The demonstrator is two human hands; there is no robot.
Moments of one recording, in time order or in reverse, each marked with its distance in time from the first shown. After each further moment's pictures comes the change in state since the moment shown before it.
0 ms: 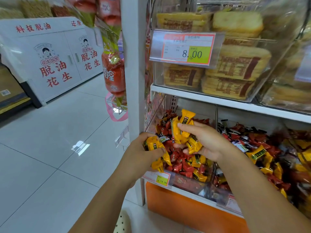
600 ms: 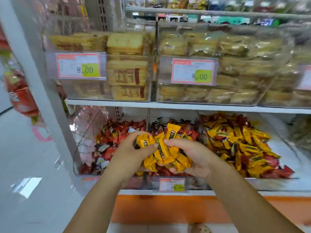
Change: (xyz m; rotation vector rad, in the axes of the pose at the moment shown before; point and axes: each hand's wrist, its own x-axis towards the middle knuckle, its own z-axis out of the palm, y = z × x) left_hand -0.032 0.054 0.117 0.006 -0.307 0.070; right_hand -0.131 0.017 -0.084 0.113 0.137 0.042
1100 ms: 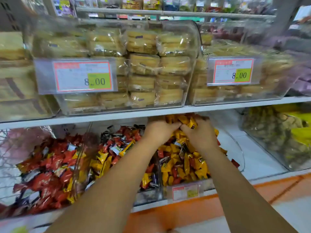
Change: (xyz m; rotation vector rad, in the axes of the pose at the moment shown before) left_hand 0.124 0.044 0.222 0.785 -0.154 0.130; right_hand -0.002 0.000 -0.196 -0.783 0.990 -0.345
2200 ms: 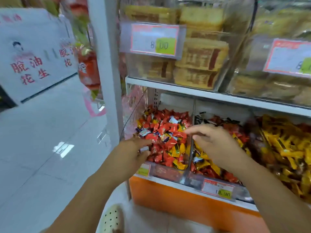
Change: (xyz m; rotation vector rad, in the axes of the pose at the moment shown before) left_hand -0.198 -0.280 -0.141 0.173 0.238 -0.104; right_hand -0.118 -0.178 0.115 0.000 -0.672 -0.595
